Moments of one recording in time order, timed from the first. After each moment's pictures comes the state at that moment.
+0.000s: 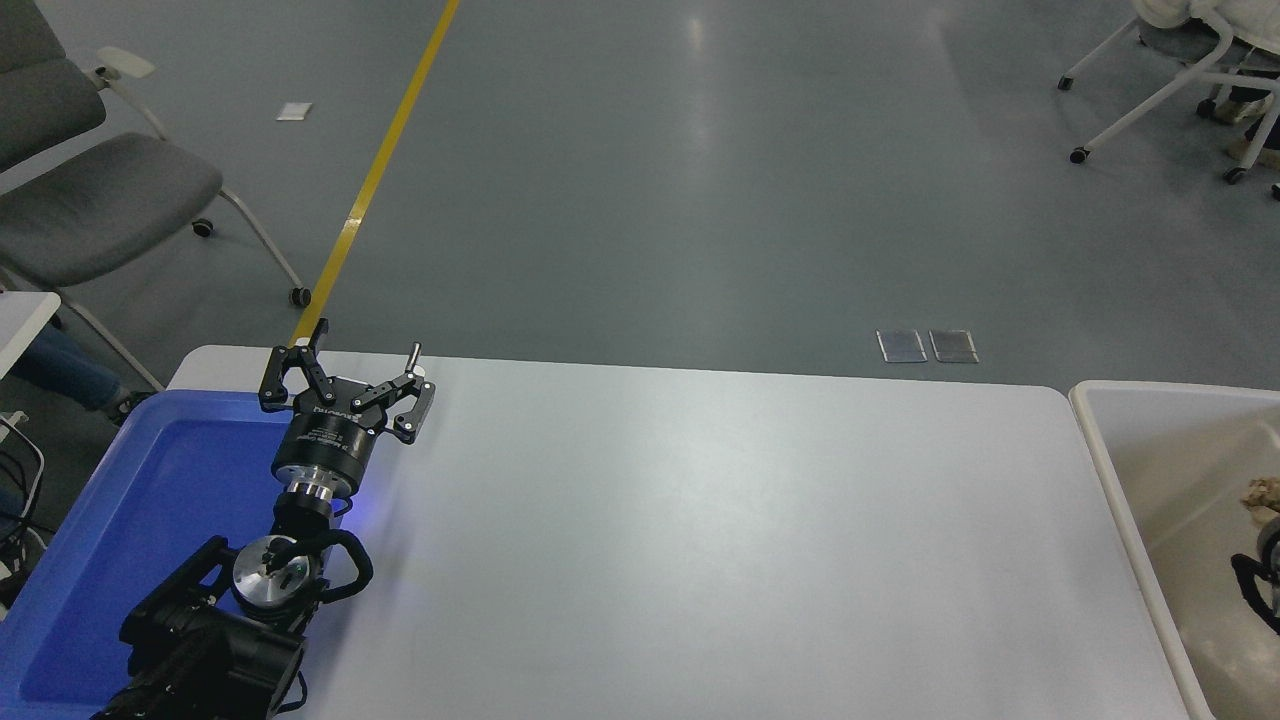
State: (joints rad) left arm -0.46 0.09 -1.19 -0.58 -0.22 -0.66 -0.13; right arm 0.60 -0.35 0.26 -0.07 0.04 -0.09 -0.04
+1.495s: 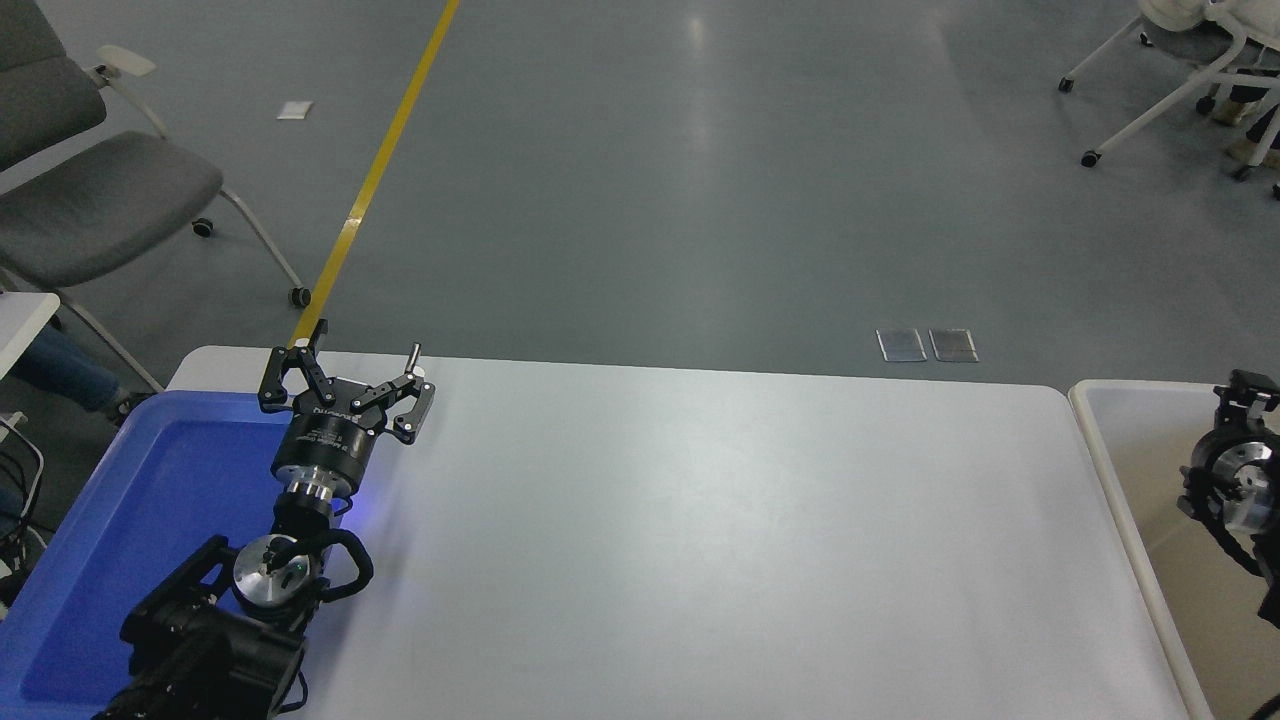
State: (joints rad) left arm -0.46 0.09 -1.19 -0.58 -0.22 -0.66 -0.13; right arm 0.77 -0.49 0.33 0.38 0.10 -0.09 -0.04
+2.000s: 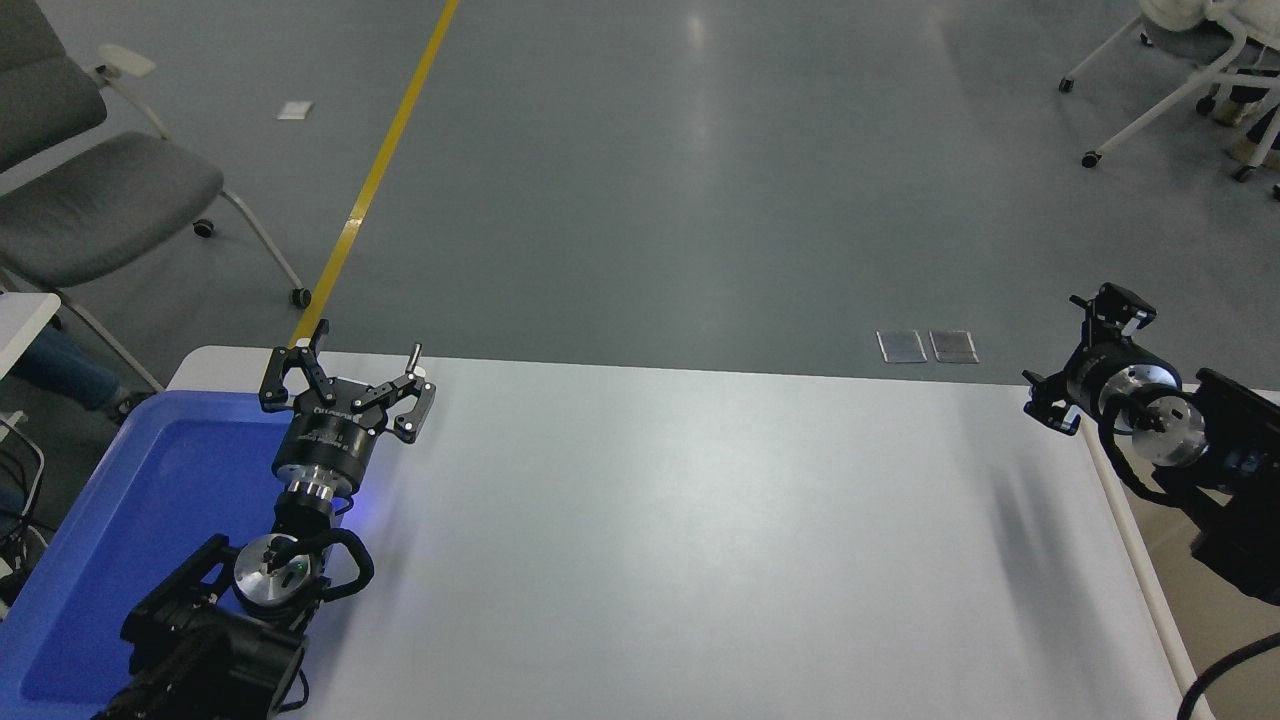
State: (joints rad) left arm -0.46 0.09 -1.19 -0.58 -0.22 -0.66 -0.13; right arm 0.65 -0.36 0.80 0.71 0.10 0.04 -0.04
